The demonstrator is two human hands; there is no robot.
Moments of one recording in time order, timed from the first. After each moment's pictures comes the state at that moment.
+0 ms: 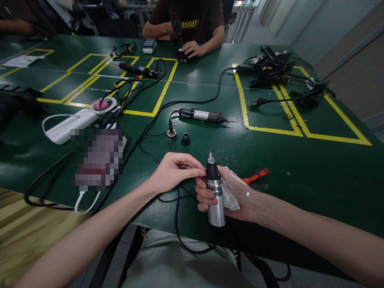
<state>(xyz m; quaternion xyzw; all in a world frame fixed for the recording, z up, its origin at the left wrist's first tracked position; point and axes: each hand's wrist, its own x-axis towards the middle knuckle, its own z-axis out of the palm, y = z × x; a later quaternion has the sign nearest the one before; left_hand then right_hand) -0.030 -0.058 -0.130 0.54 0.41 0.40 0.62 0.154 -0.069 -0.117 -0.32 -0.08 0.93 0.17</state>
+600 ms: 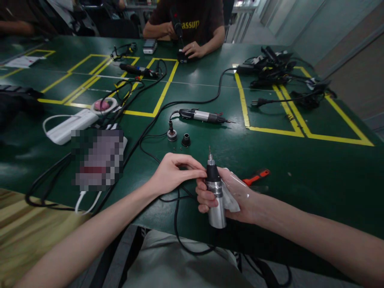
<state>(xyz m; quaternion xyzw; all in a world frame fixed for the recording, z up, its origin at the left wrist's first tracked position) -0.031 -0.059 -0.132 0.59 0.40 0.42 0.56 0.151 -0.069 -0.117 -0.36 -0.07 0.92 0.15</state>
